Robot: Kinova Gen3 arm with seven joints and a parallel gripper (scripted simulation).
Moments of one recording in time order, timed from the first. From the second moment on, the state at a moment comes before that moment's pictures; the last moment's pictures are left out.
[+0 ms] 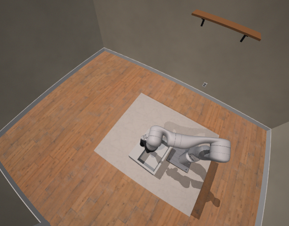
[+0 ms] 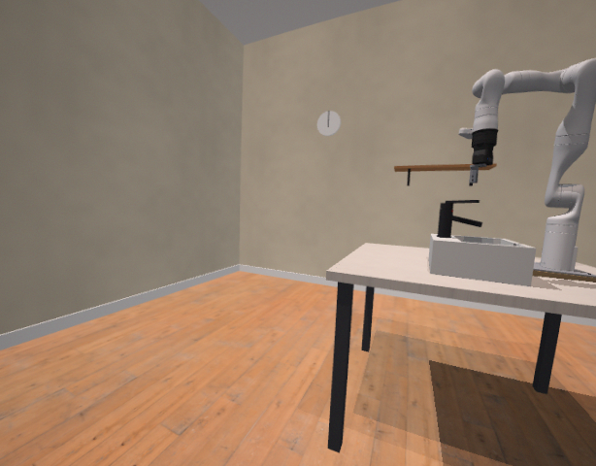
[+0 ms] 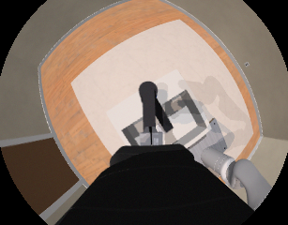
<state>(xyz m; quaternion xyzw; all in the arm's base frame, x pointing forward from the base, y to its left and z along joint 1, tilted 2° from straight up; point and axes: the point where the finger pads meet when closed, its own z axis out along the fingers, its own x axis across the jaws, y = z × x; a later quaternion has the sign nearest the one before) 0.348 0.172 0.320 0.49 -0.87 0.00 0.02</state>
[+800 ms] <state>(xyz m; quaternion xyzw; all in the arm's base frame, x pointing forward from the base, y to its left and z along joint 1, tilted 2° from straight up) 0.348 0.172 0.320 0.49 -0.87 0.00 0.02</state>
